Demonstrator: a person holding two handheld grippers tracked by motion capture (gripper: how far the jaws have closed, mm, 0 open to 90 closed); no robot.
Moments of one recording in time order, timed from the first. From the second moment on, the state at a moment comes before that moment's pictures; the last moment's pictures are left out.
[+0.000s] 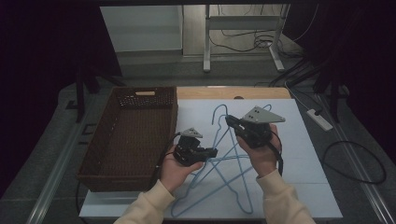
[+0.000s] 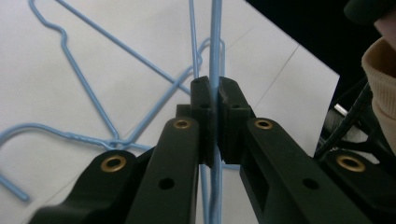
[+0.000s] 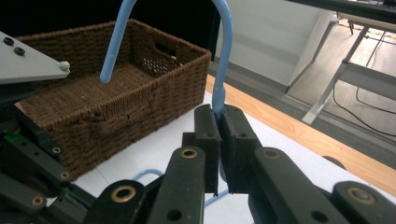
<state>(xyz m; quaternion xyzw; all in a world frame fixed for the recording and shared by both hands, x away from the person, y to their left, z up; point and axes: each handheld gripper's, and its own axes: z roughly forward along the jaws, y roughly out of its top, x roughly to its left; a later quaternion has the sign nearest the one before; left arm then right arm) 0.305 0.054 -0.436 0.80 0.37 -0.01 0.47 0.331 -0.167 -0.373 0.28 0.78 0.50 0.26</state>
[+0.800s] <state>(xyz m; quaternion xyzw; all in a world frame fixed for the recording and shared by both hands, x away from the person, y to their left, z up) 0.300 0.073 -0.422 0.78 0.37 0.01 0.51 0.301 -0.218 -0.390 0.26 0.77 0.52 0.24</state>
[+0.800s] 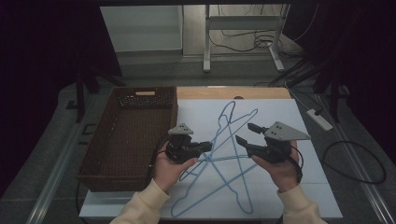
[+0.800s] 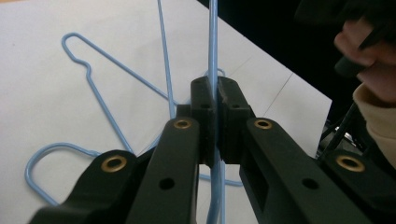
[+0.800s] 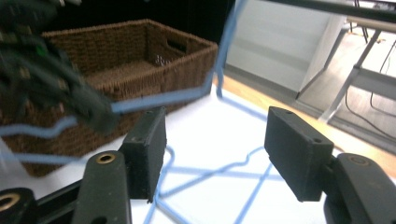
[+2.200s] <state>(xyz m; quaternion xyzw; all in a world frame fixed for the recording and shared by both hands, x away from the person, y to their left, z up) 0.278 0.186 -0.378 0.71 0.37 0.06 0.59 0.297 -0.284 -0.472 0.34 0.80 0.46 0.20</state>
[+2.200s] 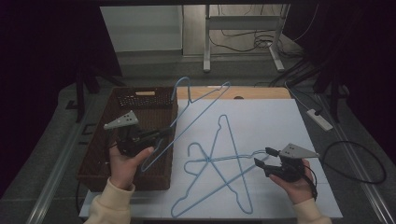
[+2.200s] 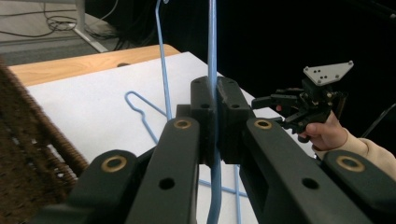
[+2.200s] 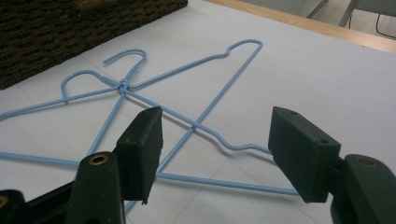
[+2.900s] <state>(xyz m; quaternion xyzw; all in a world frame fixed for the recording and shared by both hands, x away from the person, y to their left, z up) 0.277 0.257 -0.377 0.69 0.41 0.10 0.58 0.300 -0.285 -0.477 0.34 0.80 0.45 0.20</state>
